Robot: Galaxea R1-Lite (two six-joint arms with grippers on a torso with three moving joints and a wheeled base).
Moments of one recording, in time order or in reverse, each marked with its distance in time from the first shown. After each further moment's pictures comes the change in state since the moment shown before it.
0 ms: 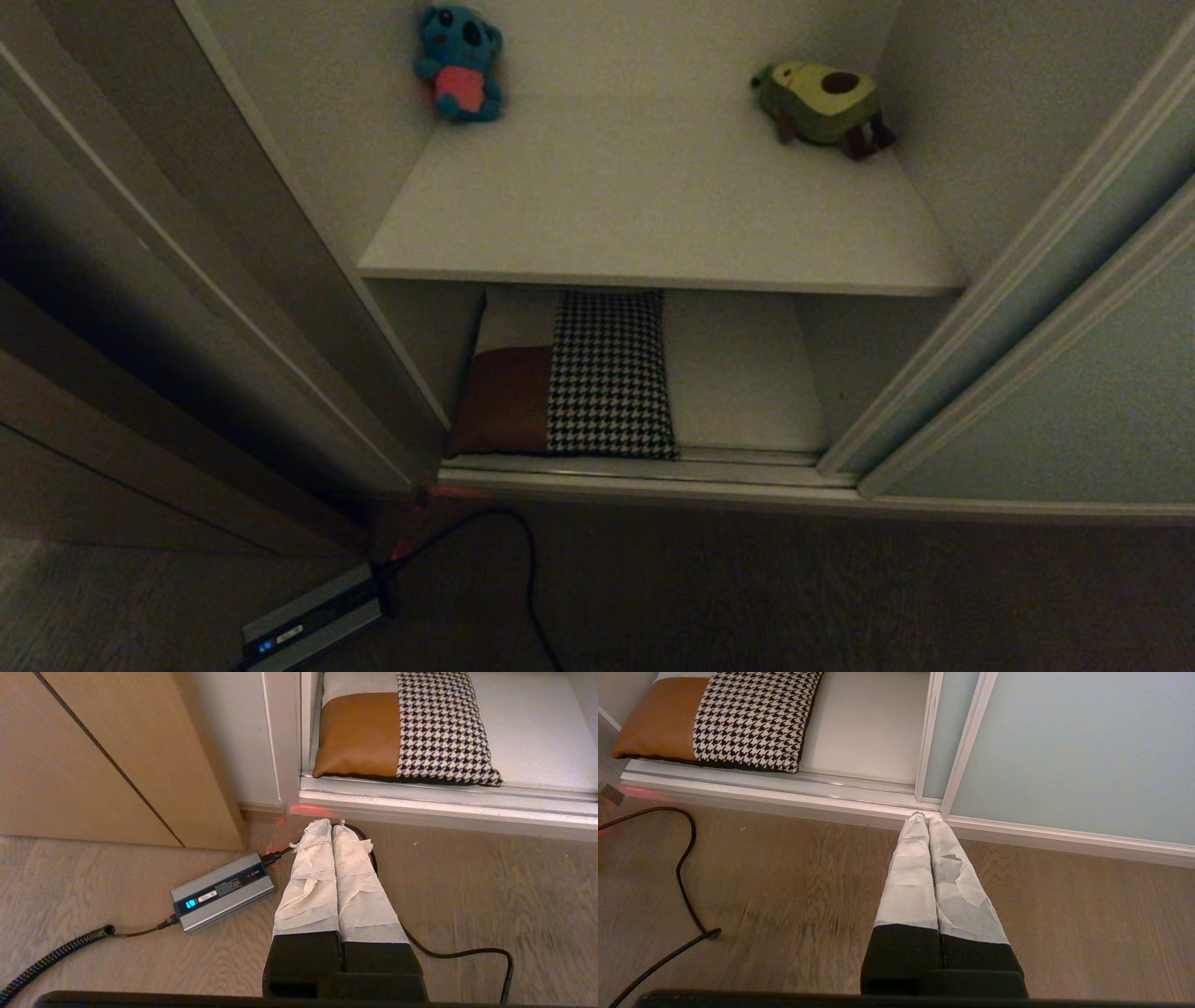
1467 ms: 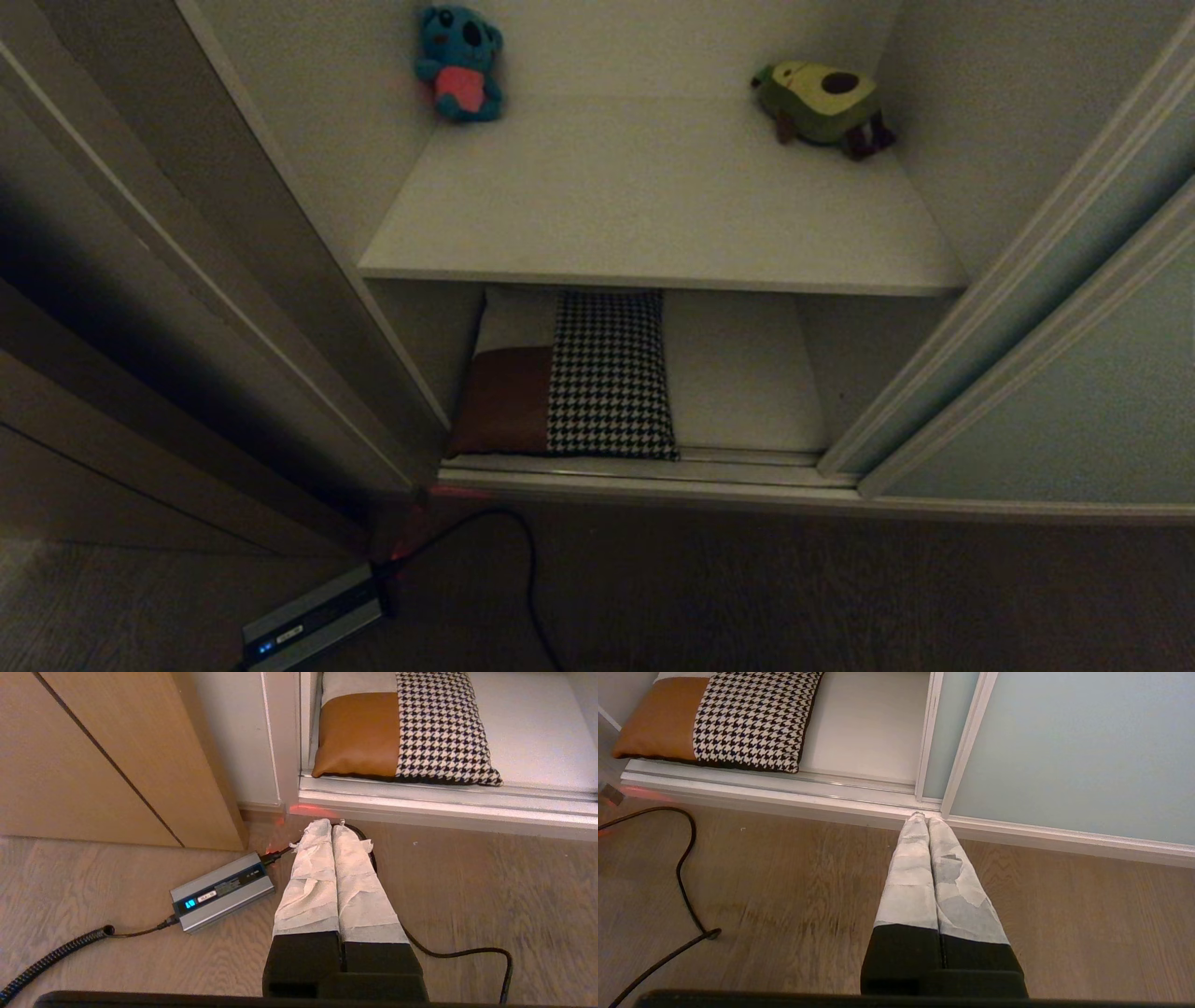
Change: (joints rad) left arm -0.001 0.000 0.000 0.001 -0.001 0.000; right arm 0.000 0.000 0.000 0.000 0.000 0.000
